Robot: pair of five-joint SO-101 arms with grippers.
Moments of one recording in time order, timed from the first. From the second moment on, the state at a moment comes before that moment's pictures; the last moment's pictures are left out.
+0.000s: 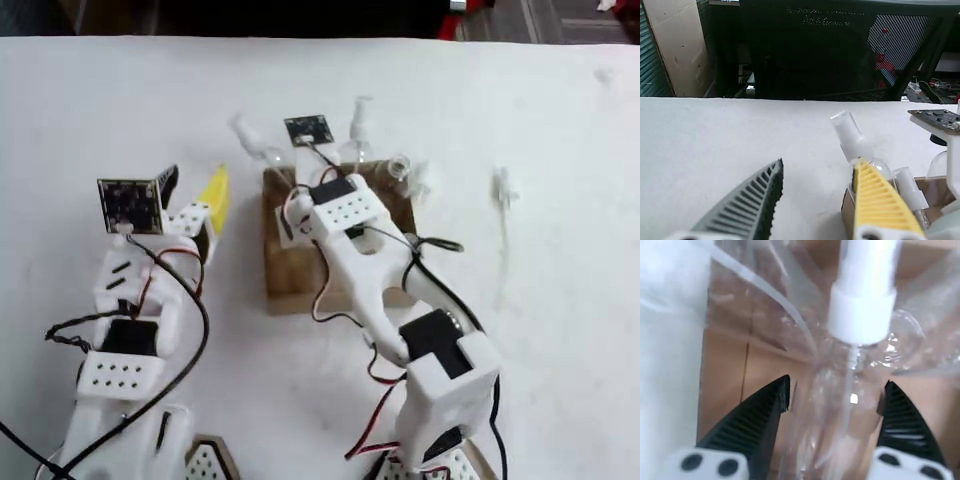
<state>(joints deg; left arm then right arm) -2.3 -58.0 75.3 7.0 5.3 -29.7 14.5 9.3 55.1 -11.1</state>
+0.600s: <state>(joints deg) -2.3 -58.0 75.3 7.0 5.3 -28.8 14.7 9.2 55.6 -11.2</state>
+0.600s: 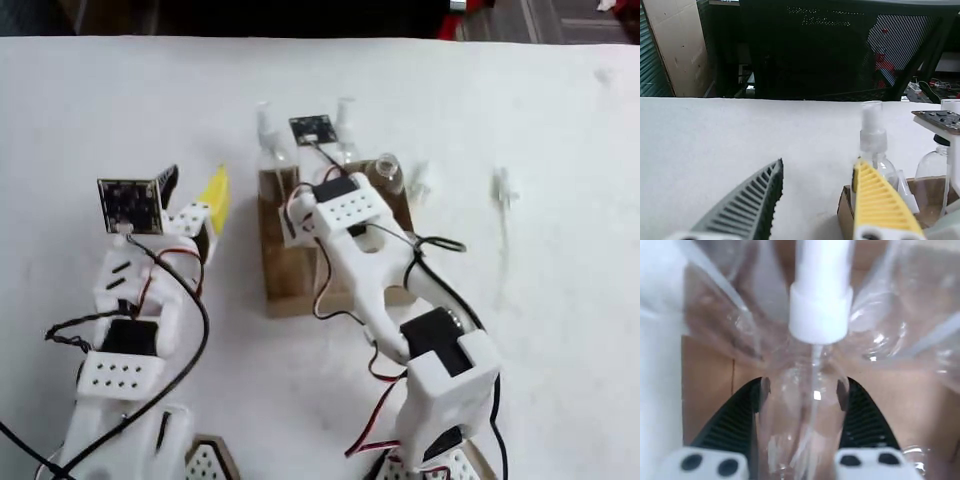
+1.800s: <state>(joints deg) -2.3 -58.0 75.3 7.0 5.3 -28.2 3.4 10.2 59.4 -11.1</state>
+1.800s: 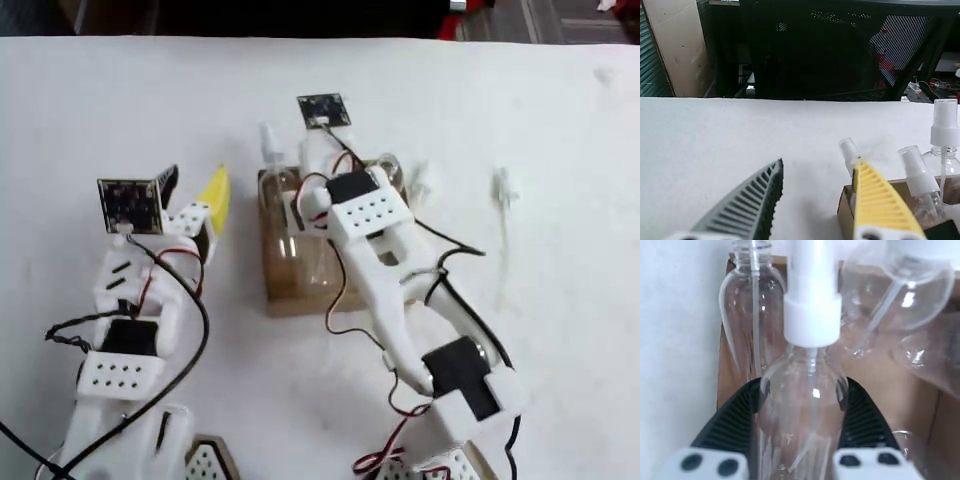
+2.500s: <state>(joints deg) -2.3 -58.0 75.3 7.0 5.3 -28.2 -27.9 19.0 64.2 -11.1</state>
